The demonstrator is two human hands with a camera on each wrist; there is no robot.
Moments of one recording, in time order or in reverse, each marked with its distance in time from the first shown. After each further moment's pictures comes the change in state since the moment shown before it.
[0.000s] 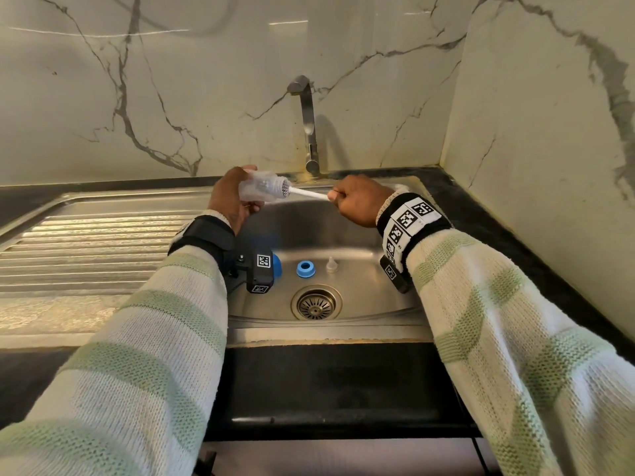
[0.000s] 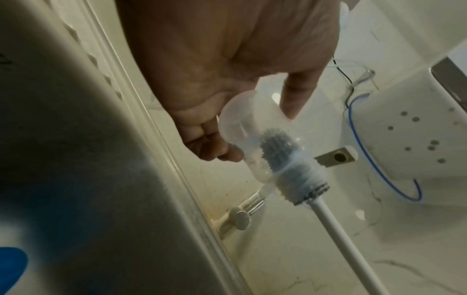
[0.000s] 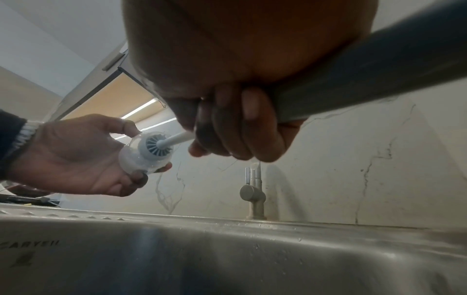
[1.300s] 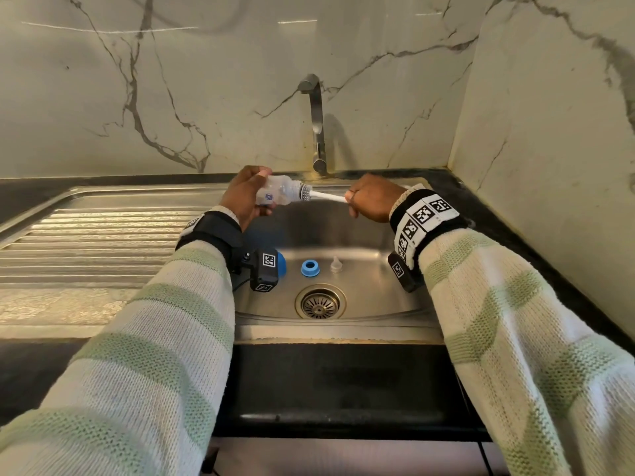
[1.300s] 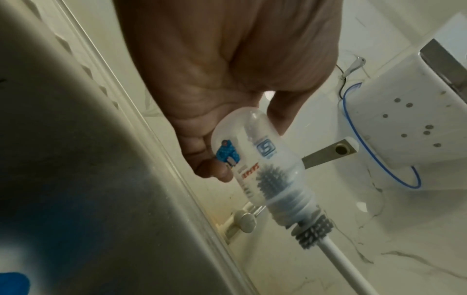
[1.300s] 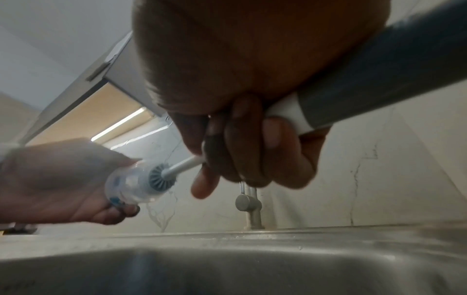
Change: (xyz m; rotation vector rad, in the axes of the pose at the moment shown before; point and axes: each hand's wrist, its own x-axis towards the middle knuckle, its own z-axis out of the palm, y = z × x) left_hand -0.001 -0.002 0.000 0.275 -0.032 0.050; right_hand -0.008 -0.003 -0.011 -0.018 -0.074 0.099
